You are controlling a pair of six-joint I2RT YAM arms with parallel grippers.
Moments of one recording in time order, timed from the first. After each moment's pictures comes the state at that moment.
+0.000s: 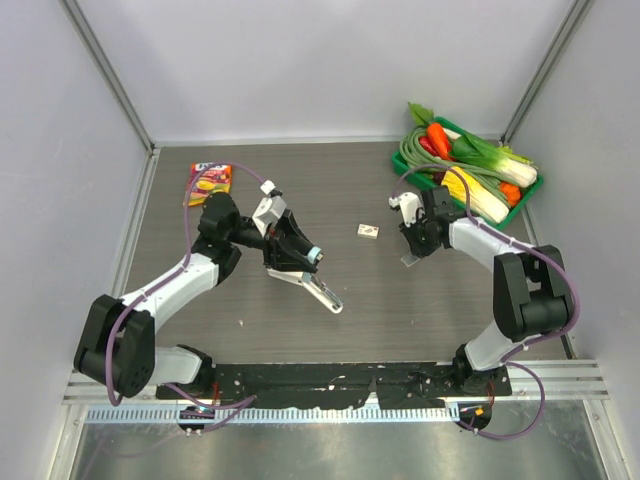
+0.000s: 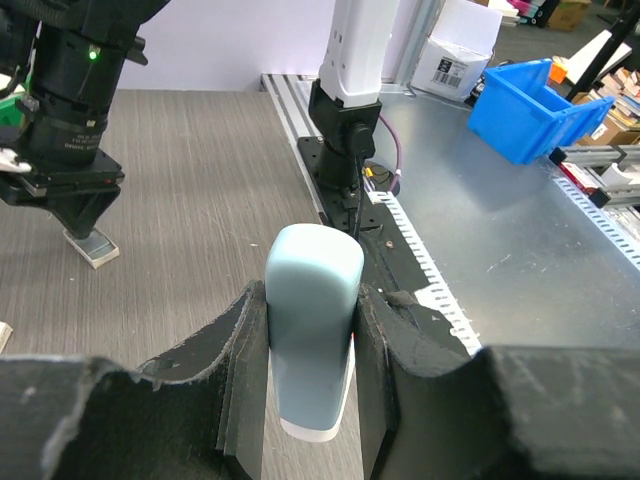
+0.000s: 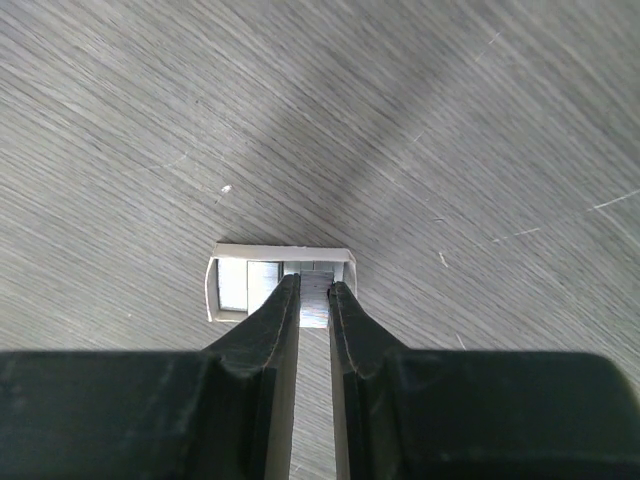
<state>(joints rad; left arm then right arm) -0.42 1.32 0.75 0.72 1.45 -0.32 0.20 1.61 0.94 -0.41 -0.14 -0.45</state>
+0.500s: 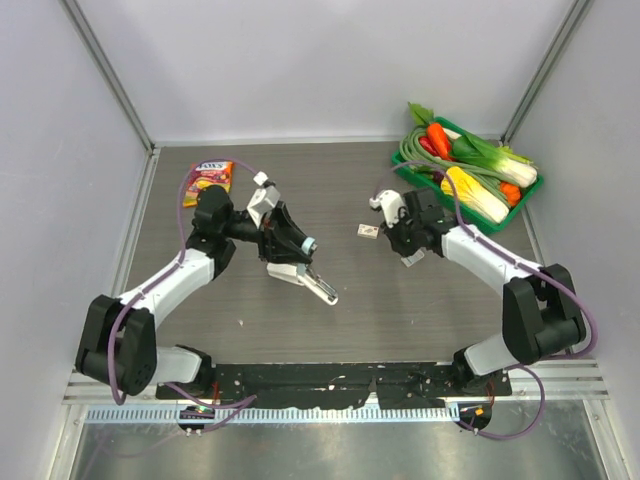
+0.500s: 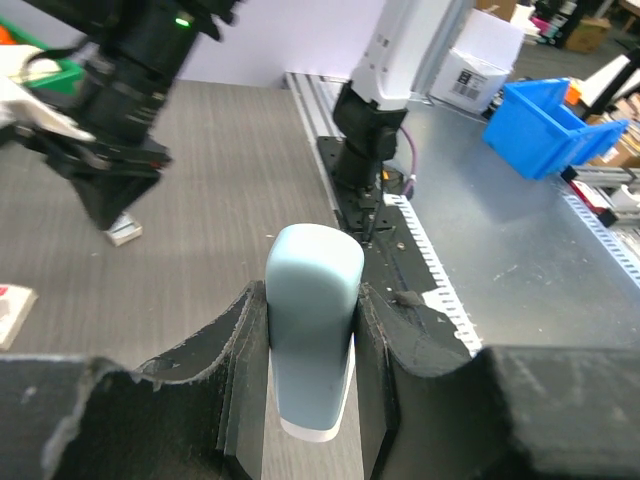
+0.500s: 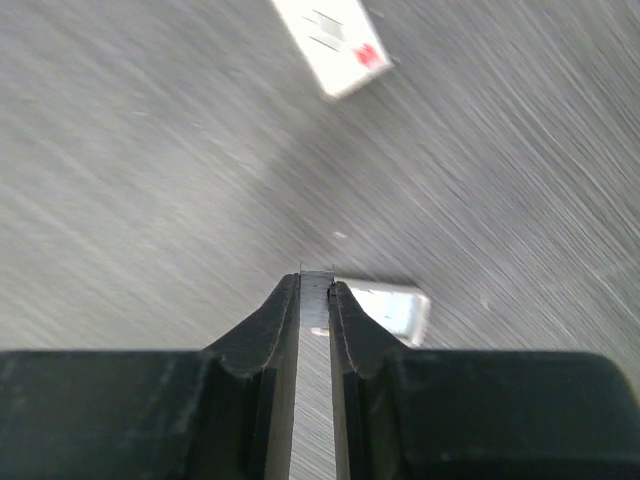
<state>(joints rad) -0.38 1.33 0.78 0.65 1.45 -0.31 0.32 1.47 0.94 -0.41 -0.14 -0.40</state>
